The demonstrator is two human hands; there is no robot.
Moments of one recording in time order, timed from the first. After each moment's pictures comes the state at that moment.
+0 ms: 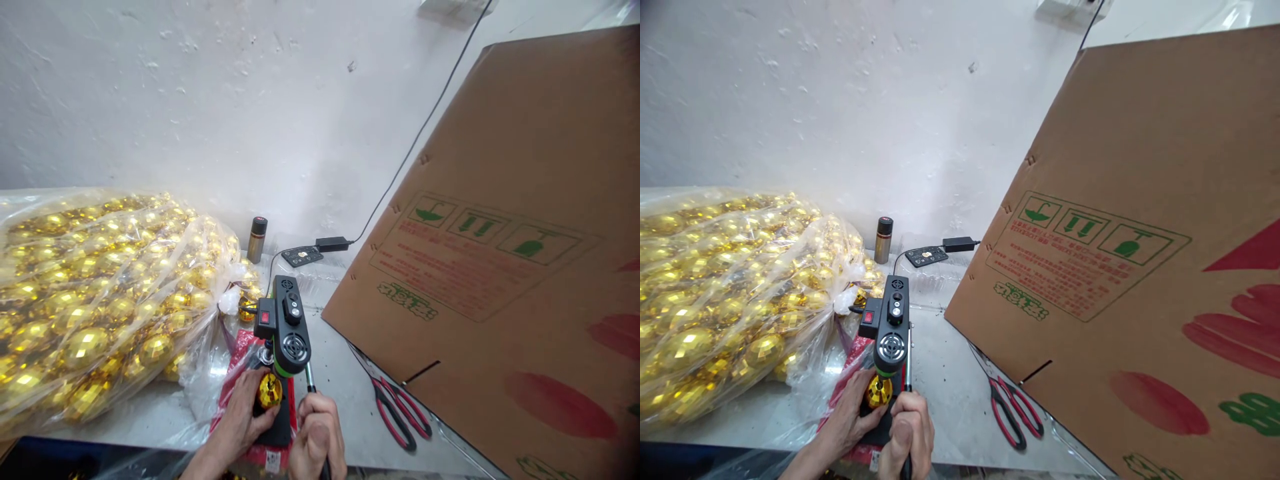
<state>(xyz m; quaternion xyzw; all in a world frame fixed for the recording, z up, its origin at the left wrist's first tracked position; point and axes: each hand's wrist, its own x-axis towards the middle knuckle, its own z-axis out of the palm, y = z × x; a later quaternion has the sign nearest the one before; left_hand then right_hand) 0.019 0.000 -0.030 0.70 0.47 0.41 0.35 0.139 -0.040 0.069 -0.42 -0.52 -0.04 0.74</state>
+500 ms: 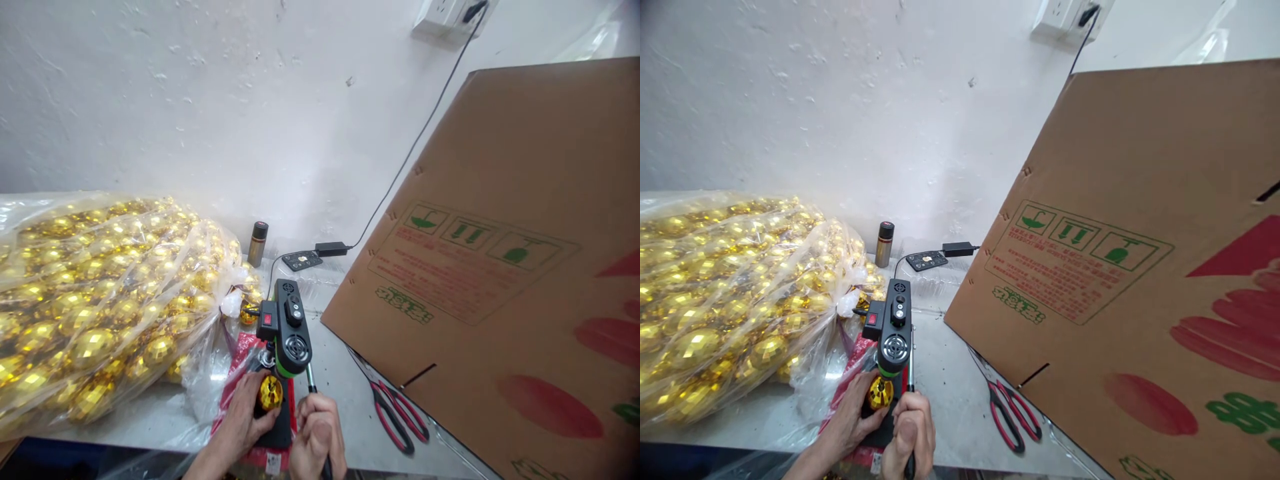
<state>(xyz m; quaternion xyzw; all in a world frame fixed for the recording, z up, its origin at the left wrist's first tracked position) 0.020 0.002 -0.031 0.70 0.48 0.40 0.35 0.130 -0.034 0.076 -0.38 -0.49 -0.02 0.78</state>
